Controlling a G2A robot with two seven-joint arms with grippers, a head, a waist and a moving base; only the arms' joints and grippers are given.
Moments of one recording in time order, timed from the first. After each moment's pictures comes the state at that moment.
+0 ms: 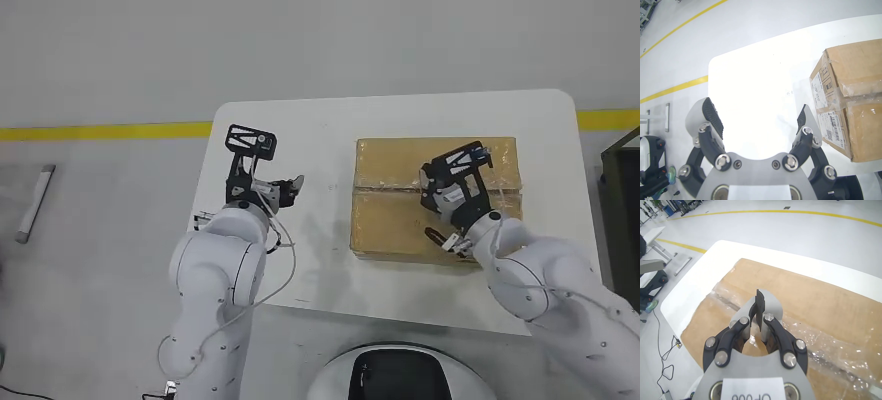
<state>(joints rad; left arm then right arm) 0.92 -1.44 -1.29 -2.03 1.58 -0.07 -1.19 -1.13 -1.07 1.19 -2.04 -1.00 0.24 0.61</state>
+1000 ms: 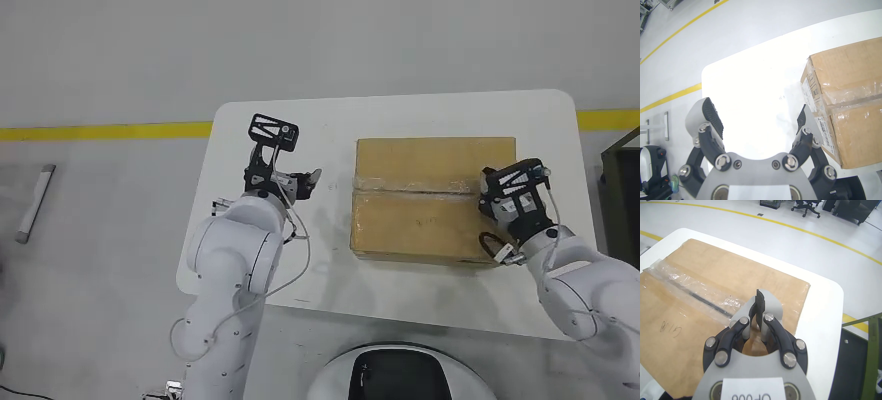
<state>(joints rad) 0.86 -1.45 -1.23 -1.95 1.56 -0.08 -1.18 -1.41 -1.04 1.49 -2.11 -1.22 0.05 0.50</state>
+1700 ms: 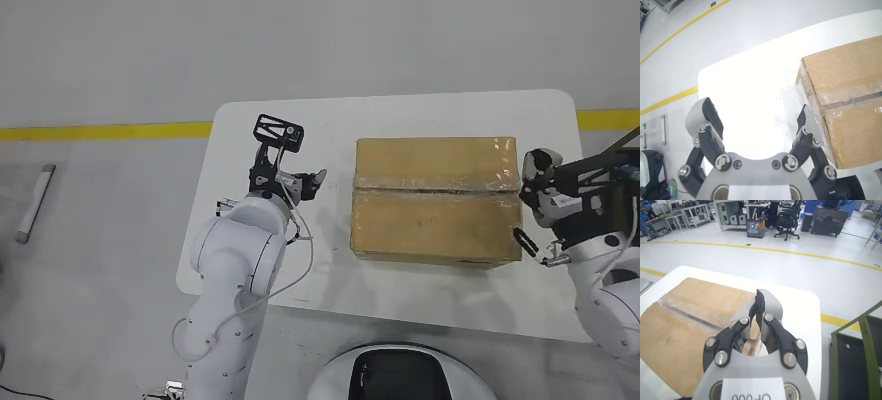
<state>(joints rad) 0.86 -1.45 -1.22 -1.95 1.54 -0.08 -1.16 -1.51 -1.06 1.61 -2.20 -1.13 0.05 0.31</state>
